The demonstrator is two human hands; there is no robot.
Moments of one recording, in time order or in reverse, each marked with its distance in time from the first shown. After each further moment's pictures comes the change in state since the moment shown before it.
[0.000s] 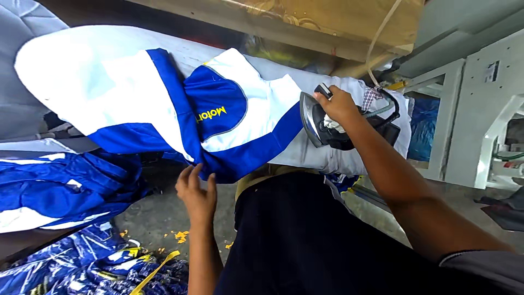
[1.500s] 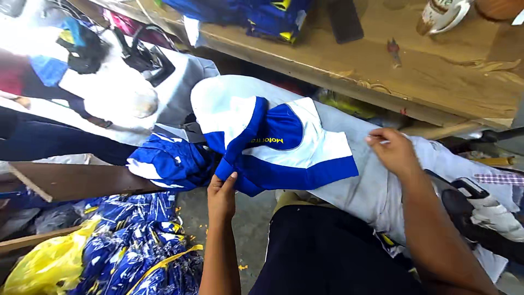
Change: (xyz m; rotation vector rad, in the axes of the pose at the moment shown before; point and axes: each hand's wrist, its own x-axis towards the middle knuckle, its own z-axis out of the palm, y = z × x) left_hand 0.013 0.055 -0.075 -0.949 0.401 -0.296; right_hand -0.028 -0.029 -0.013 0.265 0.079 -0.562
